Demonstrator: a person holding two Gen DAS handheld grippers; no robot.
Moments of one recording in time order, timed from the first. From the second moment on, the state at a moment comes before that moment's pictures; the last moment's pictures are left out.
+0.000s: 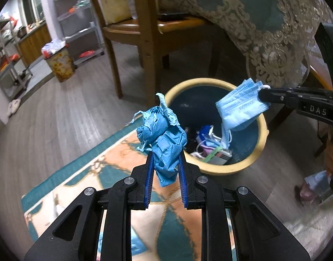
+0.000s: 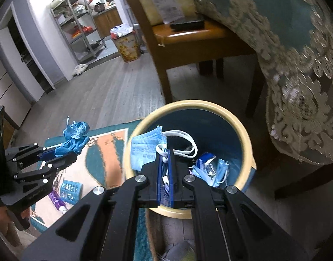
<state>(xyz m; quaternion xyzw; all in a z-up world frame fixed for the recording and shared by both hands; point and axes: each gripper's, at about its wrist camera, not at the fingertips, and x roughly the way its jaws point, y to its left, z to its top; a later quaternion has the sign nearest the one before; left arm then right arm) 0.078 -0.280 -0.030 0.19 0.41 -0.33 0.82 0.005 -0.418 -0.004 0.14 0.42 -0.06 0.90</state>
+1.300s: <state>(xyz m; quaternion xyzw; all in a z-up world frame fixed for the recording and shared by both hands) 0.073 -0.302 -0.055 0.20 0.41 -0.33 0.83 0.014 -0.445 -0.022 0.18 0.43 -0.10 0.88</state>
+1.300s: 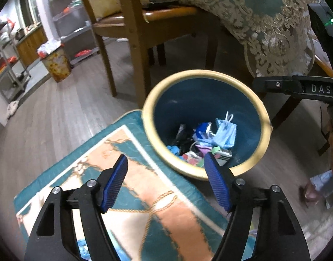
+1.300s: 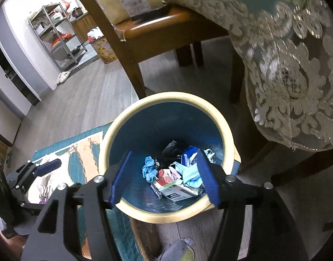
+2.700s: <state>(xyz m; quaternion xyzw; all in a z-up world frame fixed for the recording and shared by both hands) 0.084 0.022 -0.016 0.11 0.41 -0.15 0.89 0.051 -0.172 -0.008 0.03 0.43 0.10 0.90</state>
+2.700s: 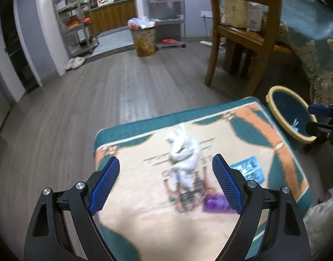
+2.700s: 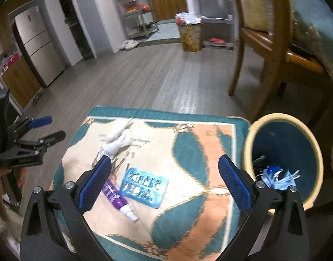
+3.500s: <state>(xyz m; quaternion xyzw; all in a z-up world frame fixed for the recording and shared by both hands) 0.104 0.073 -0.066 0.08 0.49 -0.11 0.86 0.044 -0.027 -0.152 -0.14 0.53 0.21 0.81</state>
